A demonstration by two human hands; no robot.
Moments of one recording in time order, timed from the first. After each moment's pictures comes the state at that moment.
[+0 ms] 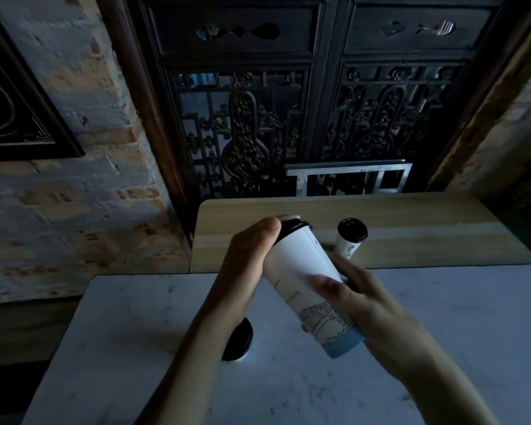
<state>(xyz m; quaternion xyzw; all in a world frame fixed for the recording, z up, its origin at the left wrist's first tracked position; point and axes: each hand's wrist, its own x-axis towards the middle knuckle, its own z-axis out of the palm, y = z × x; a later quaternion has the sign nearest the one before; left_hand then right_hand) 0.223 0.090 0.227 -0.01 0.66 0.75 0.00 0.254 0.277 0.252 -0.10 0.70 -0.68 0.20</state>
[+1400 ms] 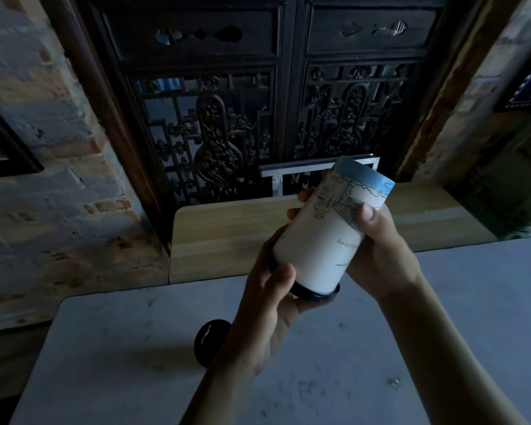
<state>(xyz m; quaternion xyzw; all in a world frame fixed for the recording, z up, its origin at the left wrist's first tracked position) 0.253 0.139 0.208 0.08 0.42 0.90 0.12 0.198 0.292 0.266 -0.19 0.51 -0.84 0.06</state>
